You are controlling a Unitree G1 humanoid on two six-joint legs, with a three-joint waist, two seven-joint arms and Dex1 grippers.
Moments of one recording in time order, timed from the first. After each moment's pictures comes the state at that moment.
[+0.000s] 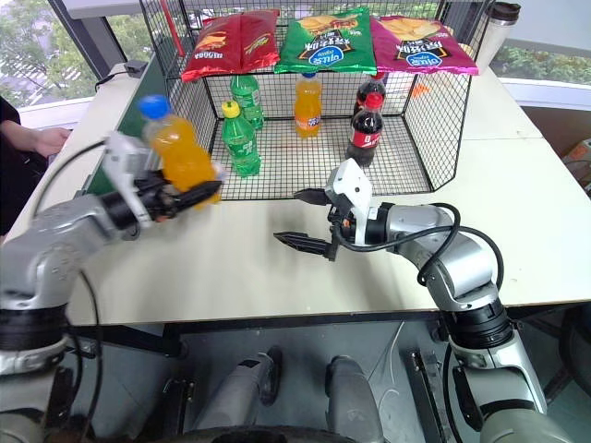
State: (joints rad) left arm -0.50 0.62 0.05 -0.19 -0.61 0.67 -0.71; right arm -0.52 -0.55 0.11 -0.30 0.52 0.66 0.89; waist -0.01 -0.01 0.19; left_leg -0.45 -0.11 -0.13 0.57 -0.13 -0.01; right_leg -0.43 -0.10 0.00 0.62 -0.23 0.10
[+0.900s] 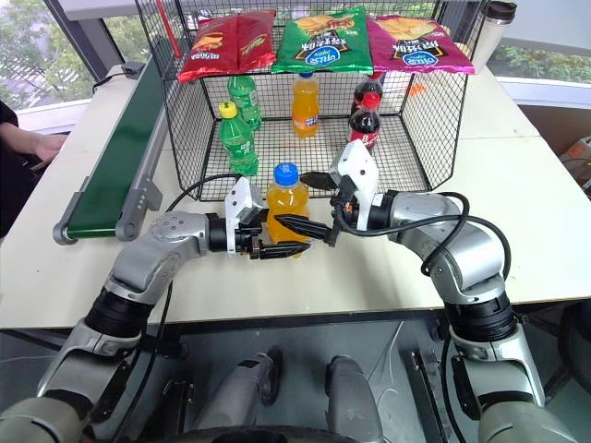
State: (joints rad) left arm -0.55 0.42 -0.25 -0.08 -0.40 0.51 -0.96; right arm -0.57 -0.55 0.07 -0.33 0.55 0.72 0.81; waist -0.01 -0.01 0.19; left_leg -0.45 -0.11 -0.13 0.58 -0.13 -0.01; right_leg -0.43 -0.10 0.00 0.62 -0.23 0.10
